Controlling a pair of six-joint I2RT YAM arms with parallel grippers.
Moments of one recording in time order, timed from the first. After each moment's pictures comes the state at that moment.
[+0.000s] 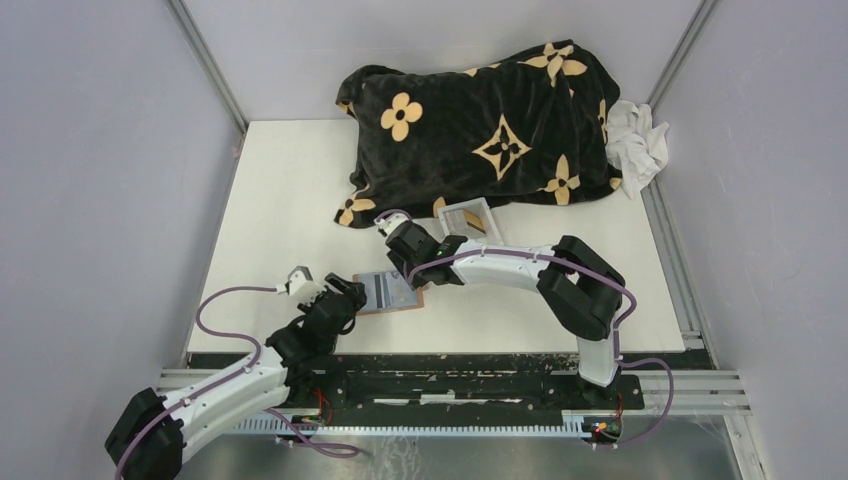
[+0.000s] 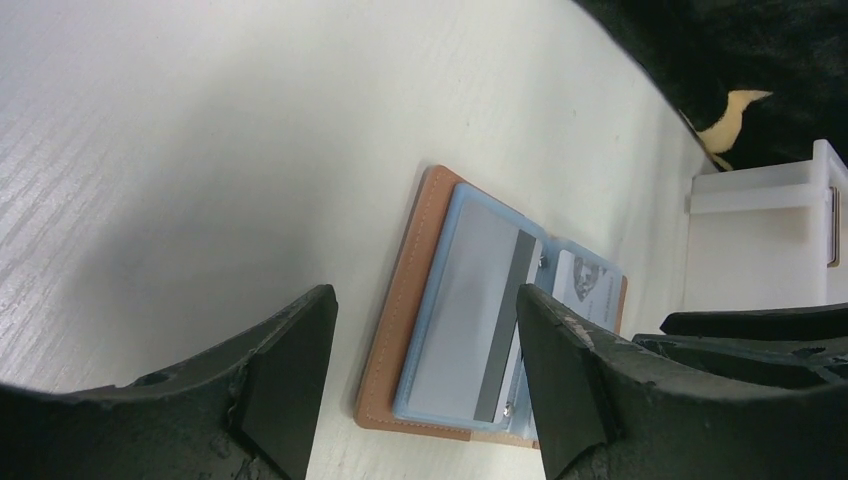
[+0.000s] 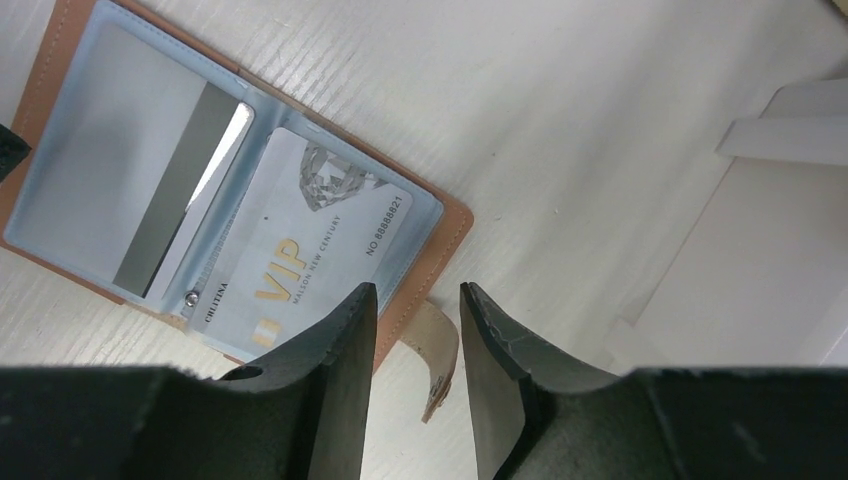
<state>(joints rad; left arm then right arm) -0.76 0.64 0.08 -0.13 -0.68 -1.23 1.02 1.93 1.31 -0.33 0.25 0.23</state>
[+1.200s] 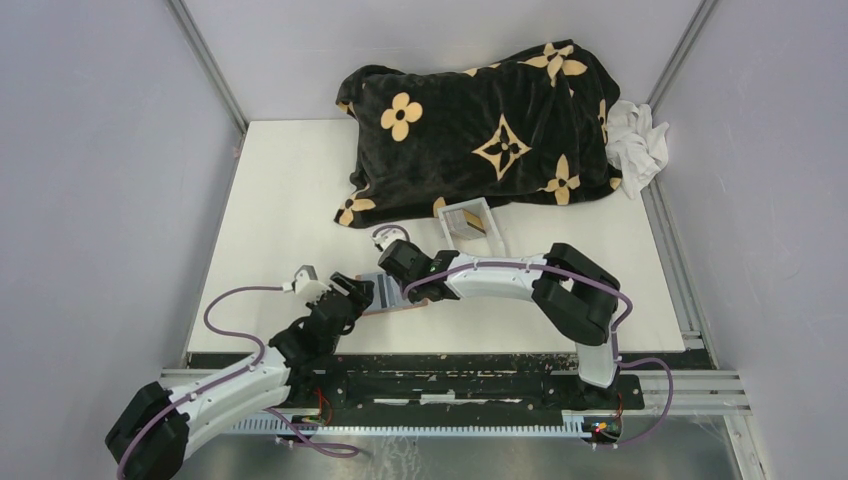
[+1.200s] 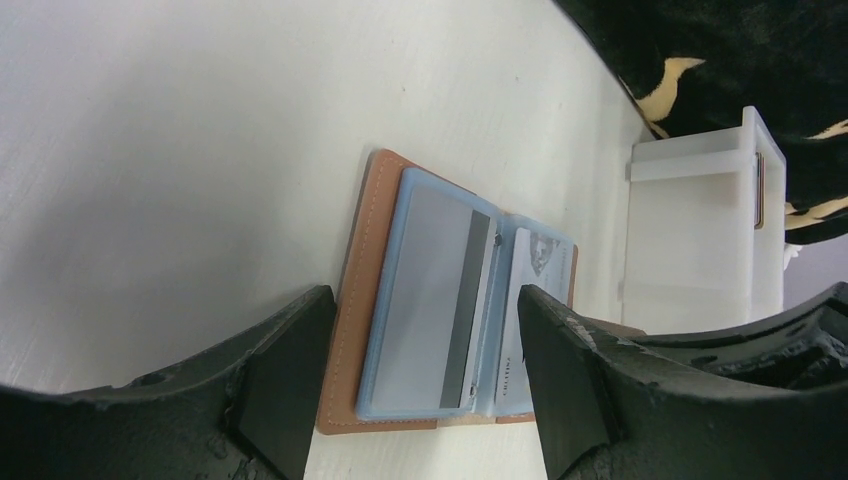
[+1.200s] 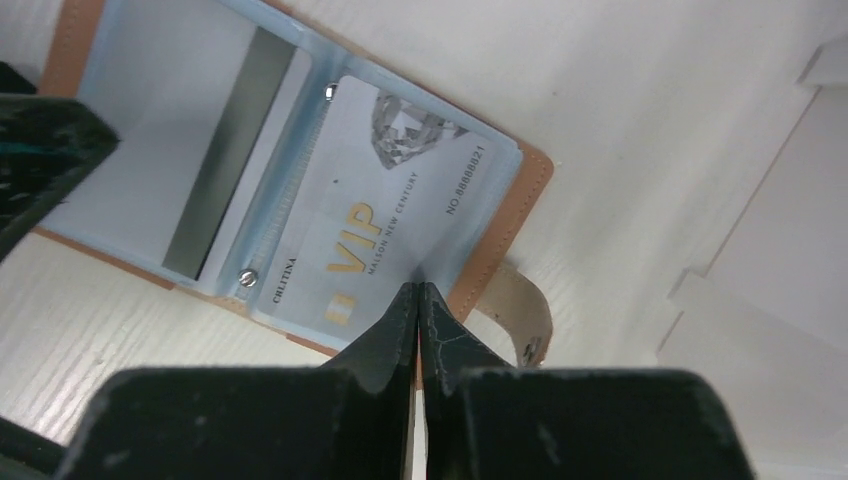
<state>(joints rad) -0.76 0.69 0.04 0.06 -0.60 -1.23 1.10 1.93 1.28 -0.35 0.32 0.32</state>
